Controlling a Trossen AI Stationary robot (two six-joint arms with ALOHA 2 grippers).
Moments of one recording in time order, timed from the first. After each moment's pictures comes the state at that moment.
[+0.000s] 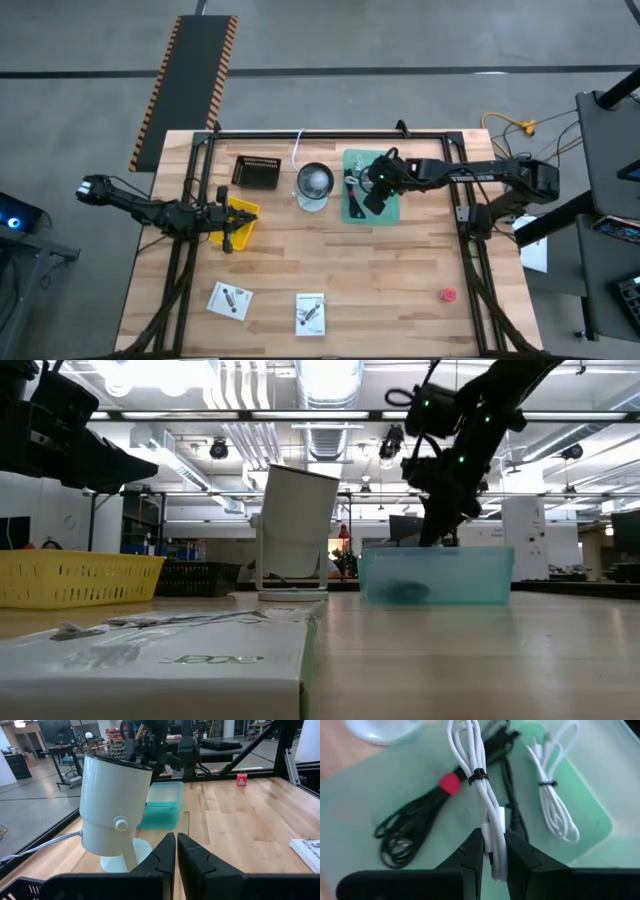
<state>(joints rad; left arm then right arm) -0.34 0.25 0.00 0.10 -0.50 0.03 -0.29 1.45 0.86 -0.47 0.16 0.30</state>
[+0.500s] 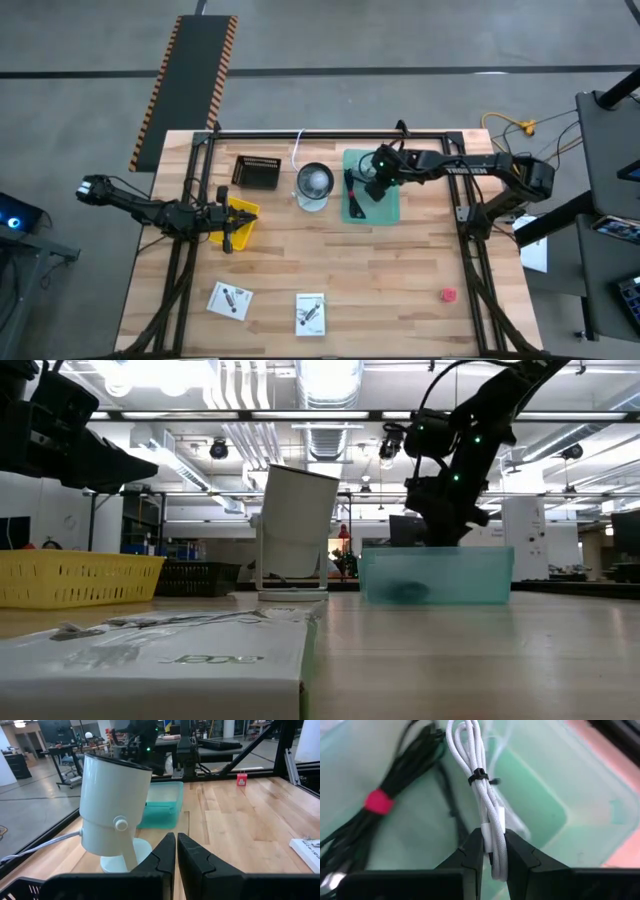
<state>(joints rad) -0.34 0.25 0.00 0.10 -0.50 0.03 -0.43 1.50 0.86 -0.46 0.21 0.34</state>
